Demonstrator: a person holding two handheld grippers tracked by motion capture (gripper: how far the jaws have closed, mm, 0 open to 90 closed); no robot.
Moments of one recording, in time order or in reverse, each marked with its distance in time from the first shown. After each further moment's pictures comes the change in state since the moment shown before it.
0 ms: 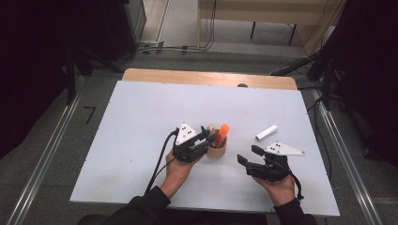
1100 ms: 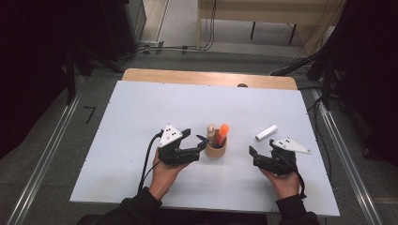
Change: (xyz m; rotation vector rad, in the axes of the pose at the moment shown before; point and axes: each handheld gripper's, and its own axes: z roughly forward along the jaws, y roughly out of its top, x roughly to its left) left arm 0.015 0.002 -0.042 -0.001 0.014 -0.041; right arm -0.029 -0.003 0.007 -0.017 -0.288 0.059
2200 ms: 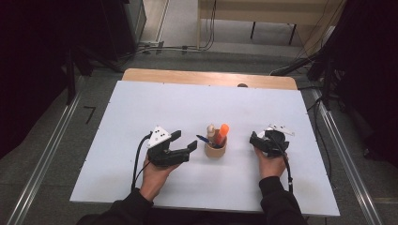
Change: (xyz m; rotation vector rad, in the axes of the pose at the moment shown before) left arm 0.015 -0.007 -0.014 0.013 0.022 -0.020; right arm -0.021 0.005 0.084 0.107 -0.330 0.259
